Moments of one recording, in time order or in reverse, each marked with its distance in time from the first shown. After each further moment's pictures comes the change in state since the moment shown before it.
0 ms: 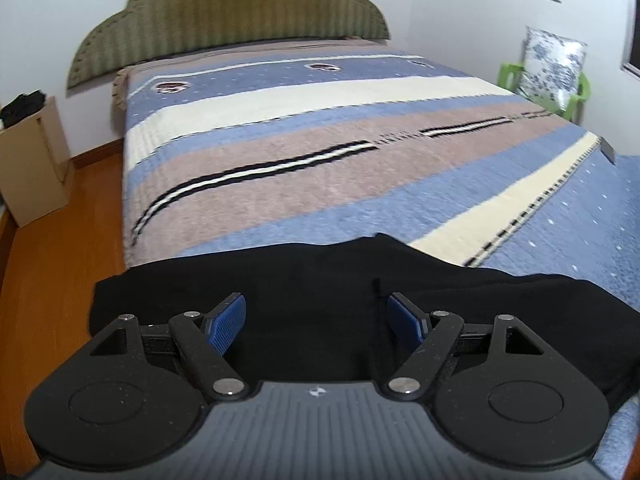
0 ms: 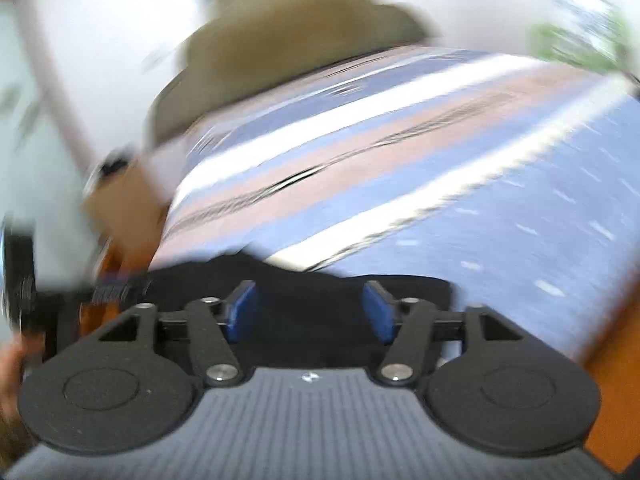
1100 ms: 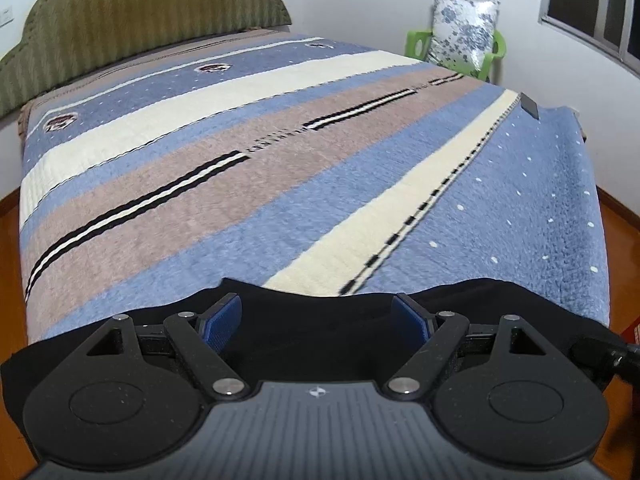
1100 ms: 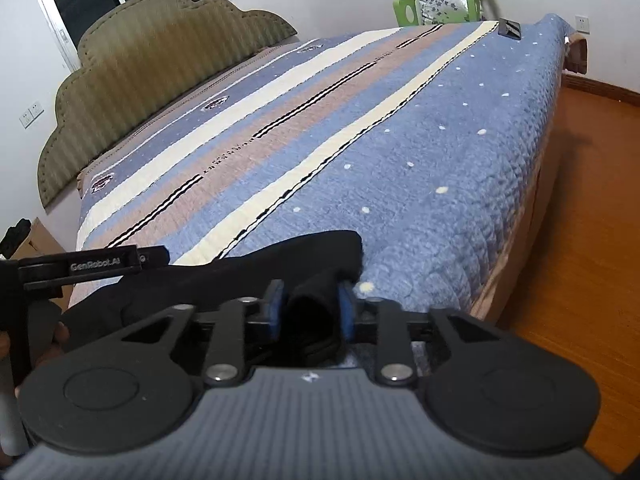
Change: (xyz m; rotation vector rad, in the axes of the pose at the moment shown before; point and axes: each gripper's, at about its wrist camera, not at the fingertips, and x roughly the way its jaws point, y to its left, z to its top) left arm 0.034 -0.078 0.037 0.160 0.035 -0.196; right arm 0.013 0.003 -0.036 0.199 -0.022 -0.298
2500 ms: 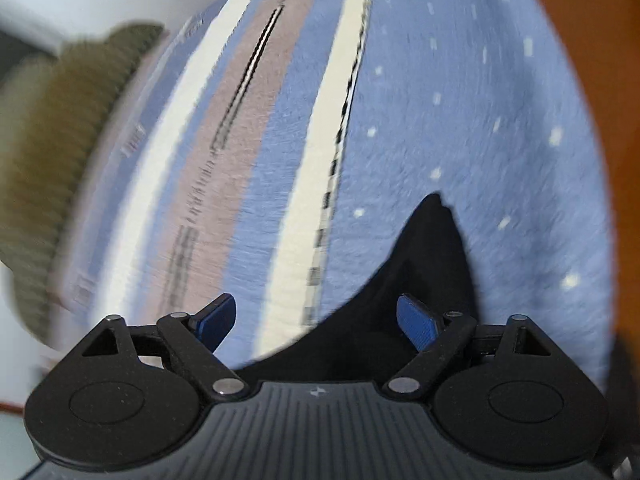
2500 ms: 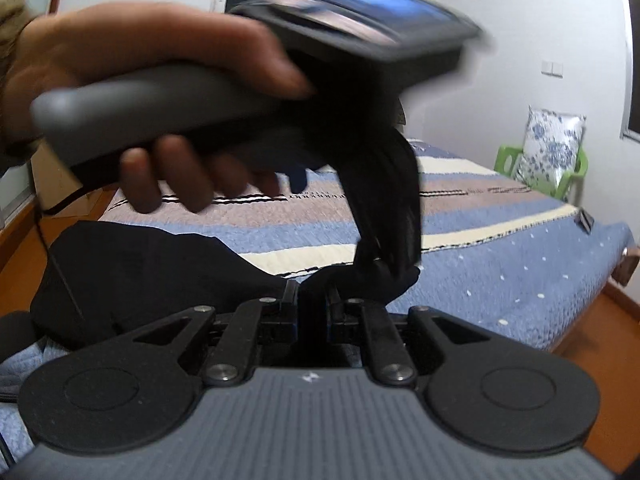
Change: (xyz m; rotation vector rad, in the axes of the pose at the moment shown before) left arm 0.039 -0.191 0.044 0.821 0.285 0.307; right arm -0.012 0.088 -0.045 -0.606 -0.220 0.054
